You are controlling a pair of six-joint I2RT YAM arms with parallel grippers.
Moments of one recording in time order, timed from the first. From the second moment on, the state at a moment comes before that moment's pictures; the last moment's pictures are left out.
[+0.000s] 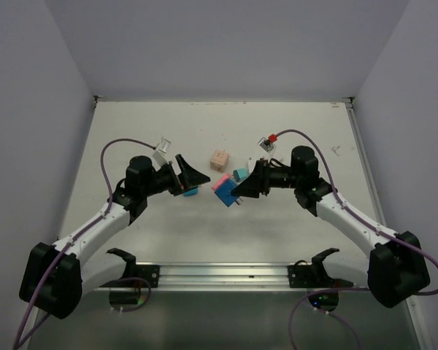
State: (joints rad) left arm -0.37 1.08 0.56 0.15 0.57 -0.90; right arm 0.44 1.16 0.67 0.20 -0.94 0.68
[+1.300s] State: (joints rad) left arm -0.47 1.11 0.49 0.56 0.70 -1.27; right arm 0.48 1.21 0.71 0.37 -1.01 0.74
